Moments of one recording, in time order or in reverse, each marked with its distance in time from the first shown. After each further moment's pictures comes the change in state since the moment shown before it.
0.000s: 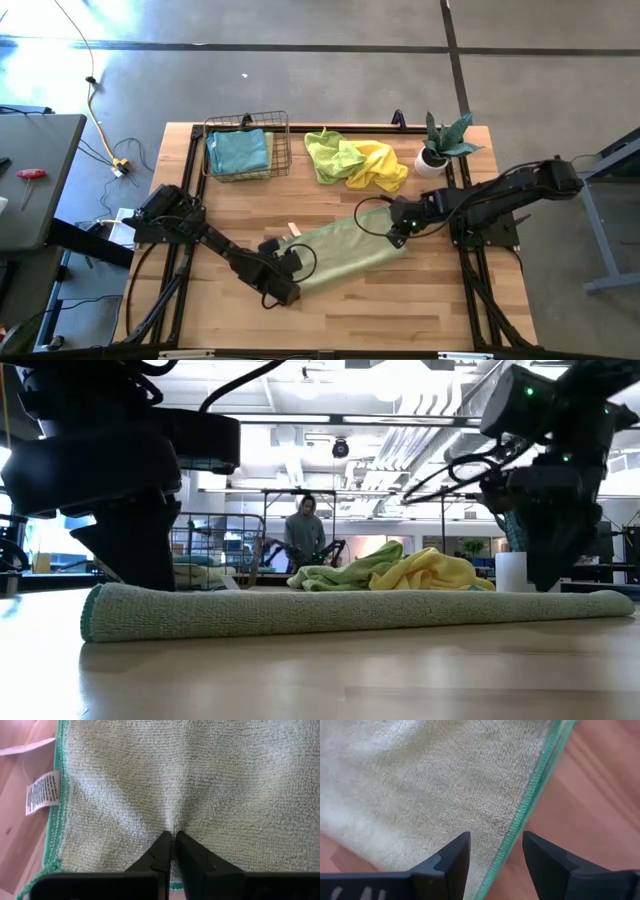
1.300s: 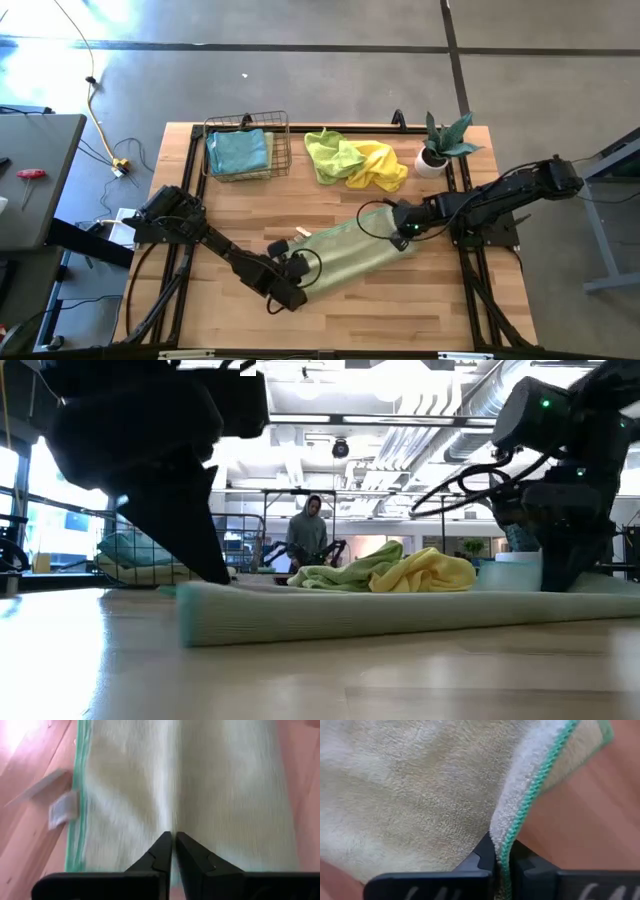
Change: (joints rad) left arm 0.003 0.007 0.063 0.064 -0.135 0.104; right arm 0.028 -0.001 -0.080 0.081 0.027 0.000
